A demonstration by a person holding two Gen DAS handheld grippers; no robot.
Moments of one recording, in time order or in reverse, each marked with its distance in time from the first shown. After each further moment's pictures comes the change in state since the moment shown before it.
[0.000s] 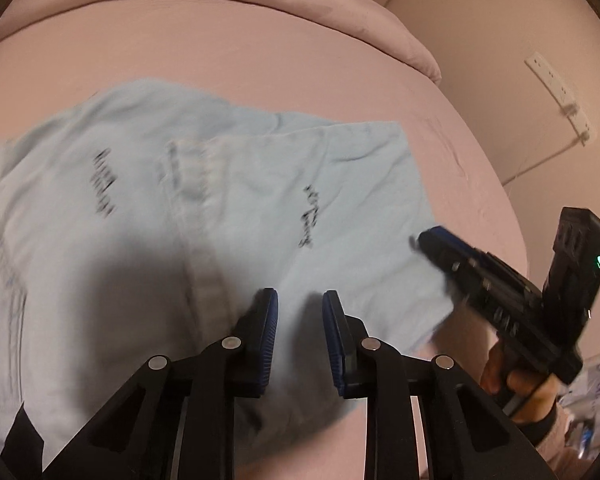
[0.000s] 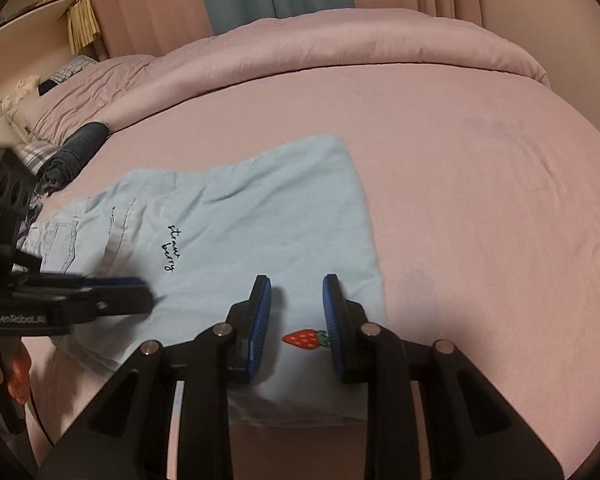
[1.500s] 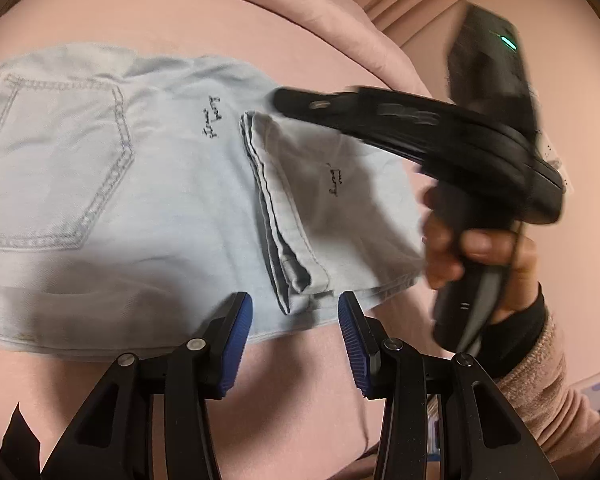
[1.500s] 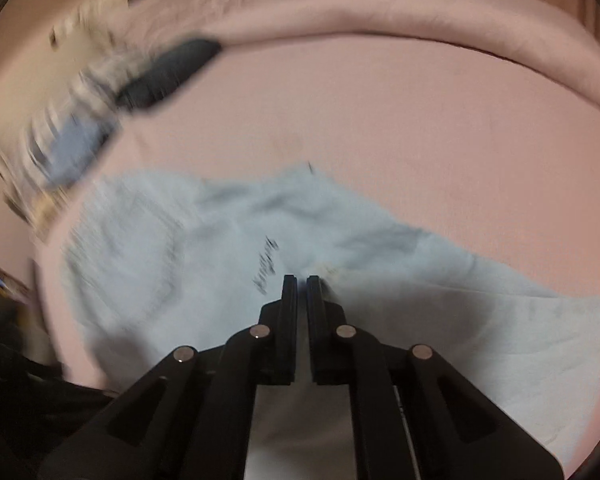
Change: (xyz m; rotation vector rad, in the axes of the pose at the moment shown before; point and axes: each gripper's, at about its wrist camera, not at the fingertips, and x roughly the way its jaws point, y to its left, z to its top) left arm -0.122 0.079 -0.108 -0.162 -0.084 -0.109; right arm 0.092 0.138 0.058 -0.226 0.265 0.372
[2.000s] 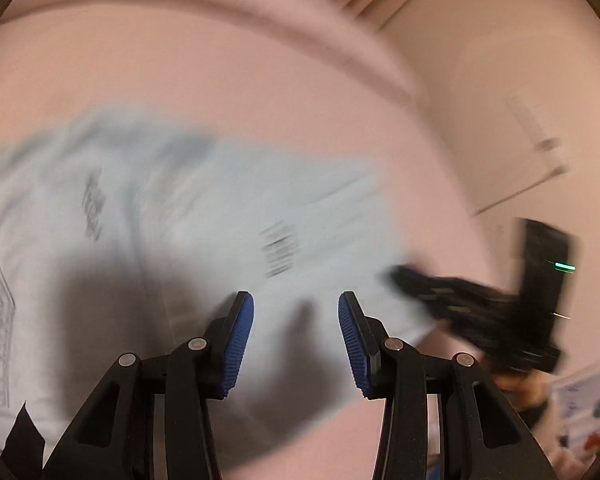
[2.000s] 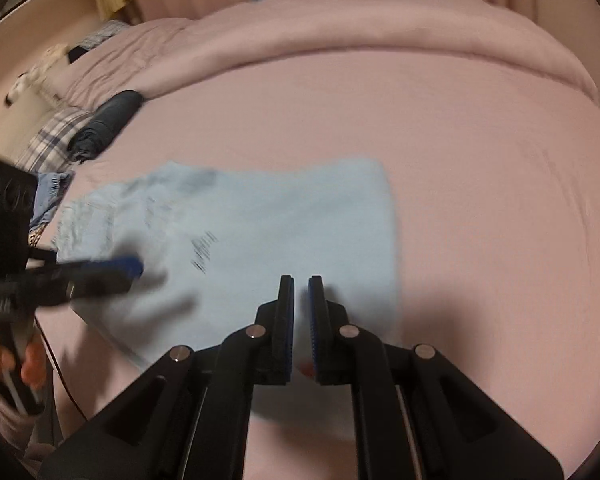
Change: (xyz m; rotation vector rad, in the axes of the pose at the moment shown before) left arm 0.048 -0.021 0.046 0.088 0.070 0.033; right arm -0.110 -0.096 -0.100 0.170 -0.067 -0.230
